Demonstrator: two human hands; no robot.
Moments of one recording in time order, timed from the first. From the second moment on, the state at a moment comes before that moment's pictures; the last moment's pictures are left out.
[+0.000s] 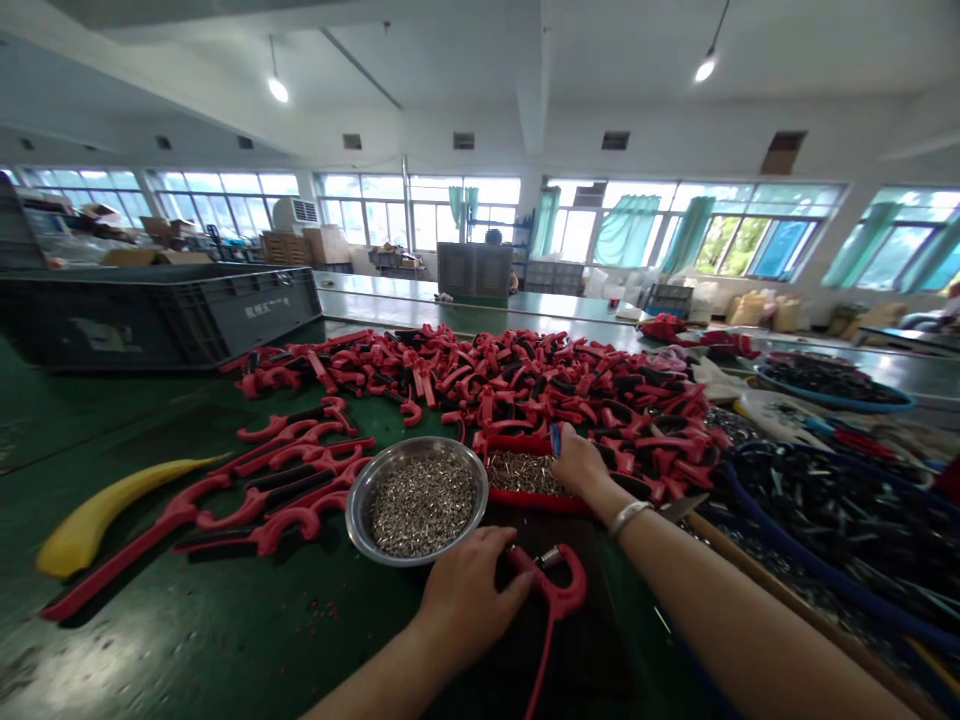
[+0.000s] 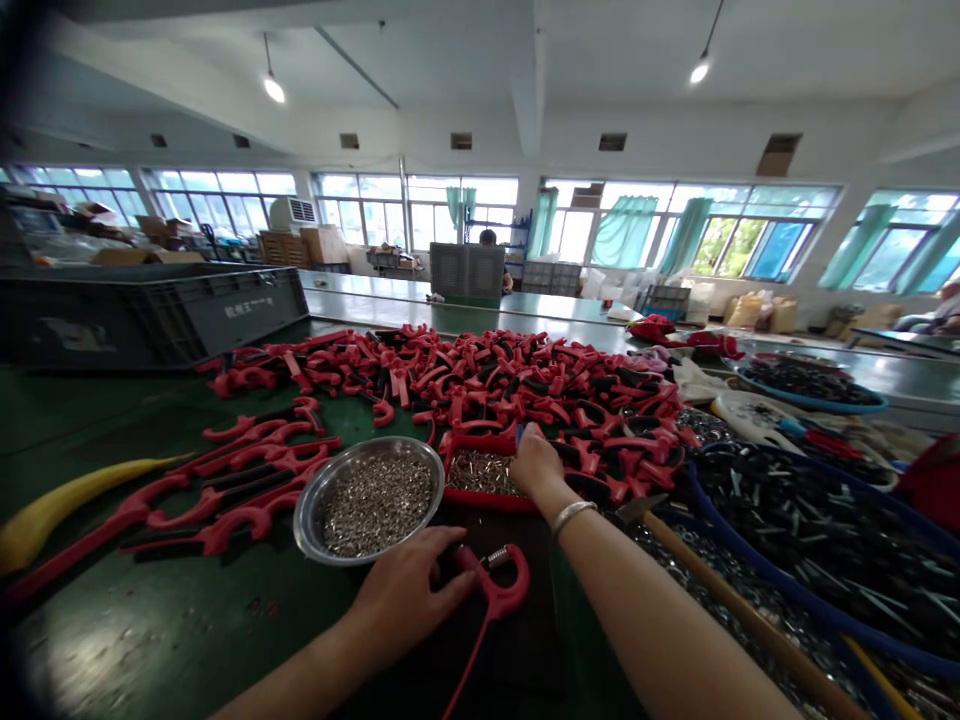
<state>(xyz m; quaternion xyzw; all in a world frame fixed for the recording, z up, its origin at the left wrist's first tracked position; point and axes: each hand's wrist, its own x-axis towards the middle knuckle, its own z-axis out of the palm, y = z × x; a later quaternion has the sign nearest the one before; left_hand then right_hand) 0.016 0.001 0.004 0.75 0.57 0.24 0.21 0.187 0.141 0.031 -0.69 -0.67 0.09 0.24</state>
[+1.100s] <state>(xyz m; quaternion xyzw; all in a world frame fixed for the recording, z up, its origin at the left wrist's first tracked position) 0.011 0.003 -0.016 0.71 0.55 0.33 0.29 0.183 -0.005 -0.008 -0.49 -0.70 0.21 0.47</state>
